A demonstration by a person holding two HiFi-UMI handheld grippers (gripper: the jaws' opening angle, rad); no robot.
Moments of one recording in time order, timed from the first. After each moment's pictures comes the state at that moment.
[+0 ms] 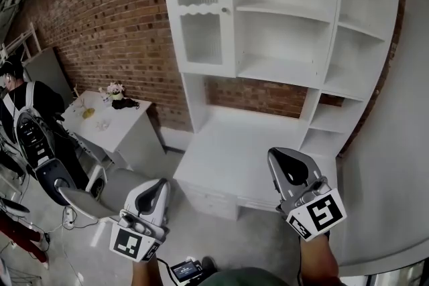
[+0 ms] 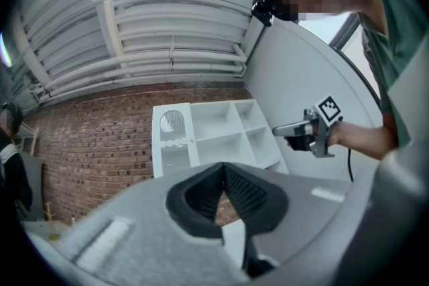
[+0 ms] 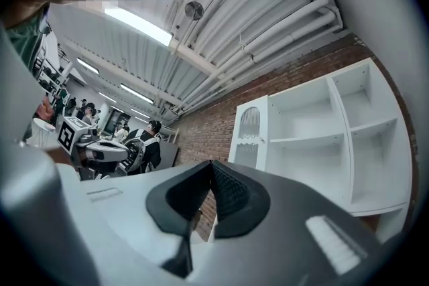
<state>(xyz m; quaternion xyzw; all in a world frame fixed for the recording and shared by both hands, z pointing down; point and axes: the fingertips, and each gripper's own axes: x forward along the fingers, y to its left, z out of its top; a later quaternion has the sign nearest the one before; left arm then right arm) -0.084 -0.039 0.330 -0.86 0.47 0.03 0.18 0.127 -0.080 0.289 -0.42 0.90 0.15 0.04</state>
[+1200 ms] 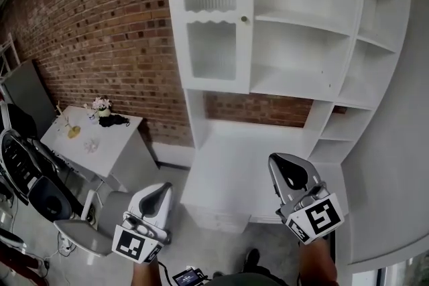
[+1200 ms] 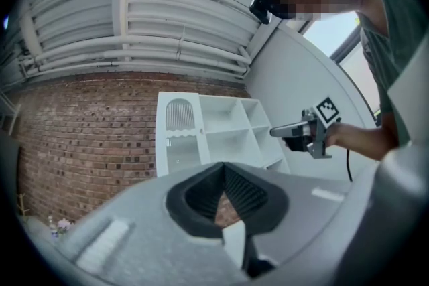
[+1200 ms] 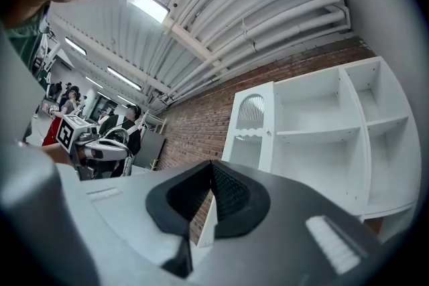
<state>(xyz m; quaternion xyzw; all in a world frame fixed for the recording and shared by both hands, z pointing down) -0.192 -0.178 0.338 -0.90 0.41 0.05 0.16 0.018 -0.193 0.291 -0.48 0.87 0.16 0.01</state>
